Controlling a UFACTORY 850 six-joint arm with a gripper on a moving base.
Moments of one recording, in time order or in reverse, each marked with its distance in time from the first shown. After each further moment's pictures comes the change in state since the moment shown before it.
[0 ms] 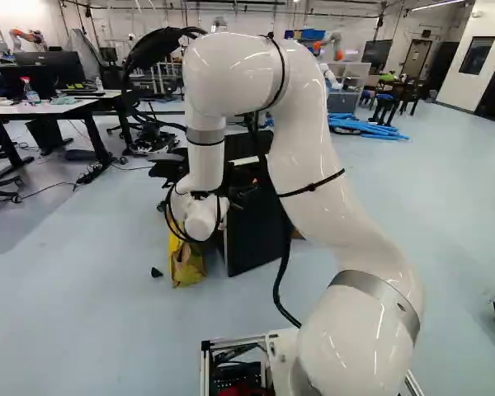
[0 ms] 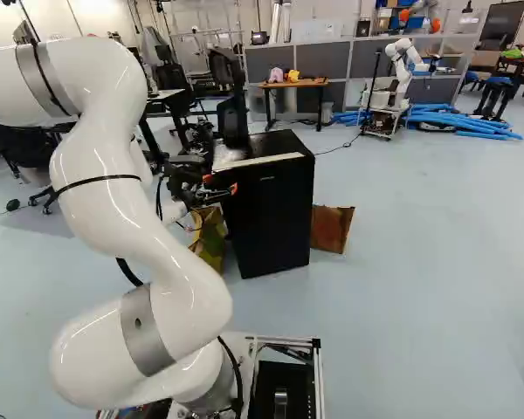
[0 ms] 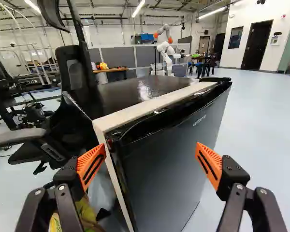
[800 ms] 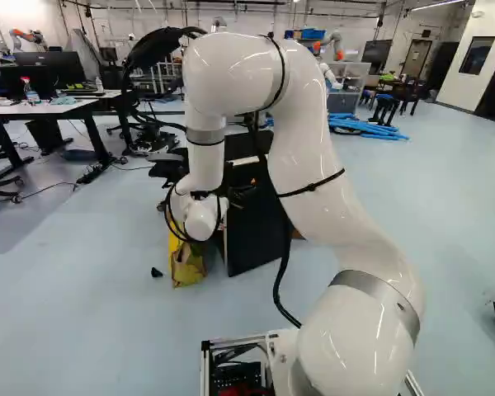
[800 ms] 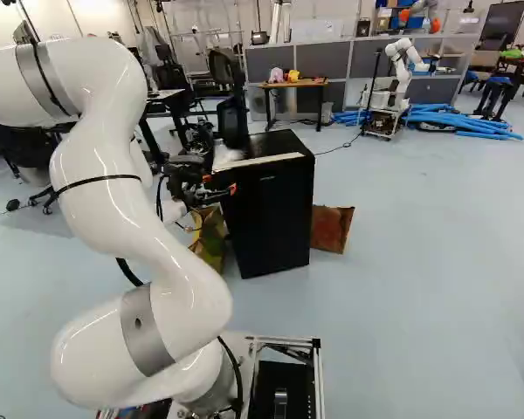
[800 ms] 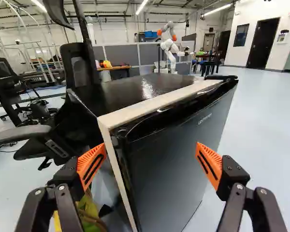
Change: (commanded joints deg) arm 0.0 0.0 0.0 -1.4 -1.0 0.0
